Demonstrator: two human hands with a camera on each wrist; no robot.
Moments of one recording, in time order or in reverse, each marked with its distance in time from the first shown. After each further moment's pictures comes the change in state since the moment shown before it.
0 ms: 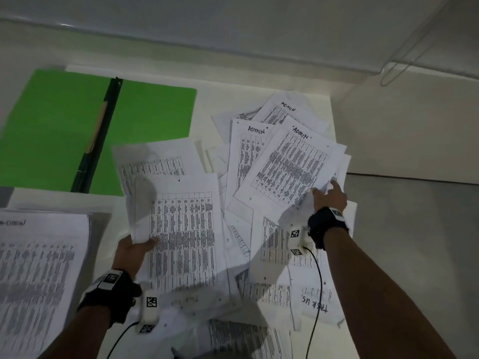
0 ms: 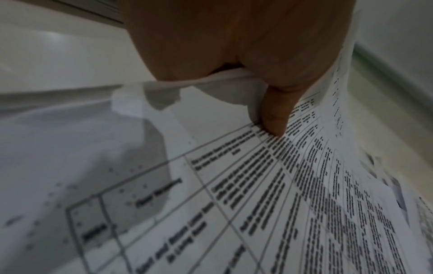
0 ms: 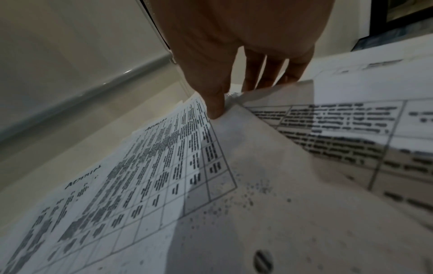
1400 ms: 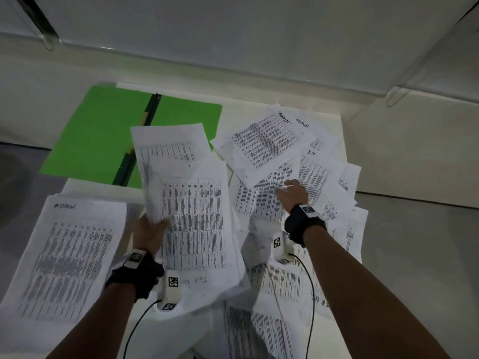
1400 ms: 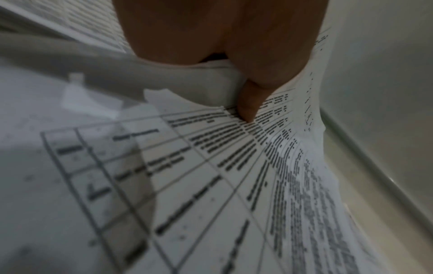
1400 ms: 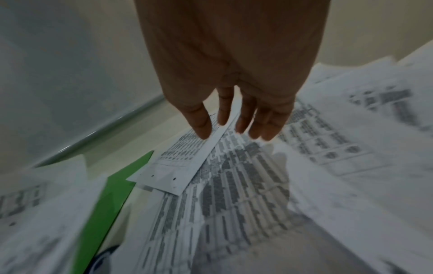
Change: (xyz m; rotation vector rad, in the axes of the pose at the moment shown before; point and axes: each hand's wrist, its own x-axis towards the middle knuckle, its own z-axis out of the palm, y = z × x) left_hand -0.014 0.020 -0.030 0.007 0.126 0.166; right_hand -0.115 -0.075 0.023 0.040 -0.355 -0.244
